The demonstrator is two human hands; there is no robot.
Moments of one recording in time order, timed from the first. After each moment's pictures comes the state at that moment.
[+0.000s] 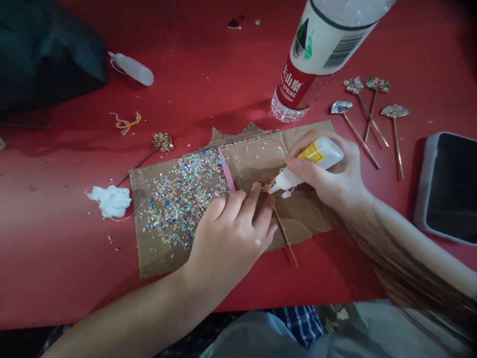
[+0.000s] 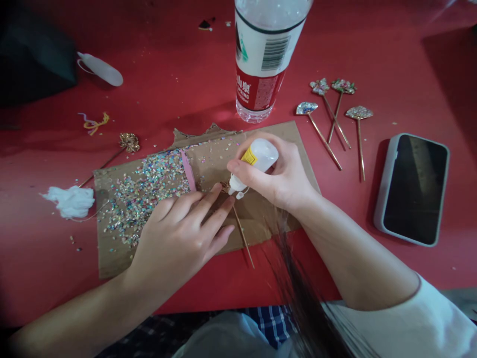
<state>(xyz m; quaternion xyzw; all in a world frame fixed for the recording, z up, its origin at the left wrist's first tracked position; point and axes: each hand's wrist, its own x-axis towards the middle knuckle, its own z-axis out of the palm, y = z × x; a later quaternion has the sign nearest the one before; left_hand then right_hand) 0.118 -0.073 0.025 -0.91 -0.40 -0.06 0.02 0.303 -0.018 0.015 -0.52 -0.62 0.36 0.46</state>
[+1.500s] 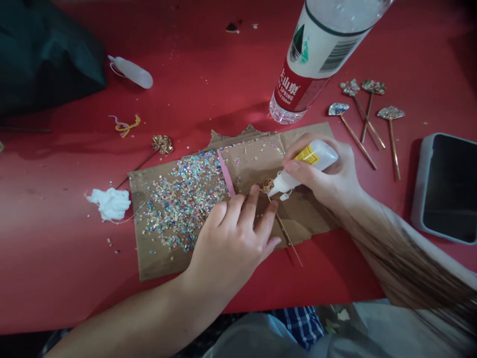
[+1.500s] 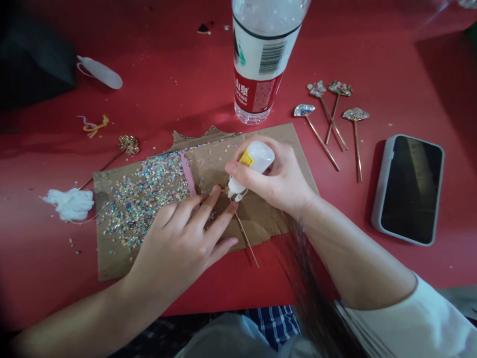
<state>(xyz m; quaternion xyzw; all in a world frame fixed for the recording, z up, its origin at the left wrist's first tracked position) 0.119 -0.078 0.031 -0.91 -0.41 0.00 0.00 0.302 -0.018 0.016 -0.51 -0.60 0.40 0.46</state>
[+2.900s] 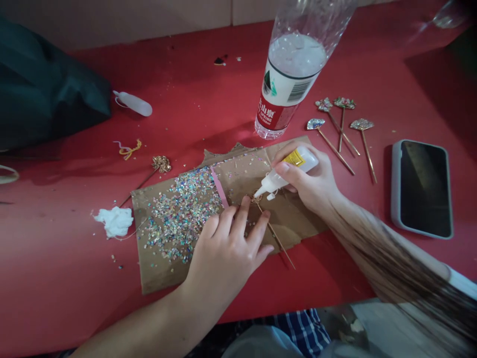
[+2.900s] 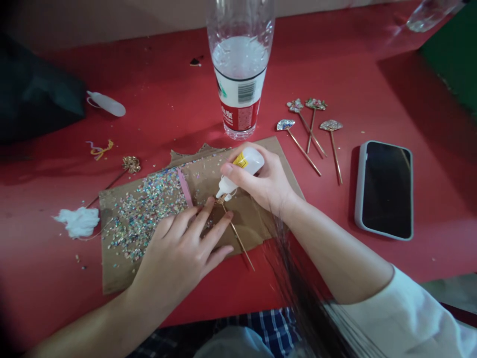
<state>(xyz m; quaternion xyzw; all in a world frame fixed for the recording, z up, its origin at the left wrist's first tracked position) 0.118 -0.080 0.030 -0.91 -0.41 0.00 0.01 0.303 -0.012 0.011 -0.51 -0.54 0.44 0.51</state>
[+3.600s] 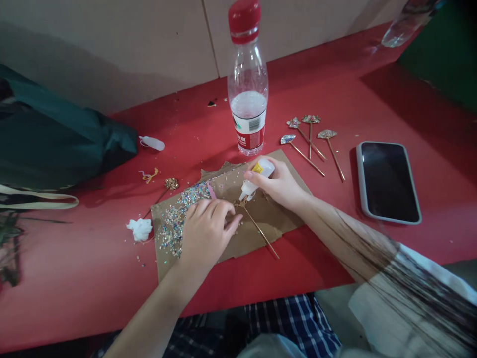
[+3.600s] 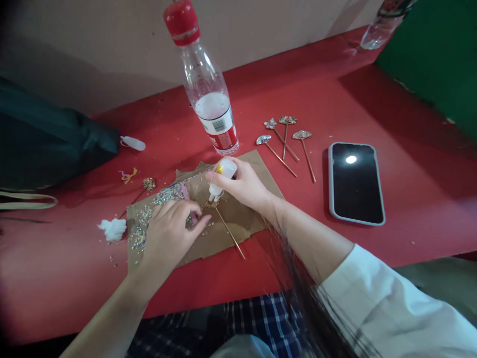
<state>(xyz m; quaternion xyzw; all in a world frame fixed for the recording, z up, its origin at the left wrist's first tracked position) 0.115 -0.053 0.032 -0.88 -0.45 -0.14 0.03 0.306 -0.010 0.012 -0.46 -0.52 0.50 0.52</state>
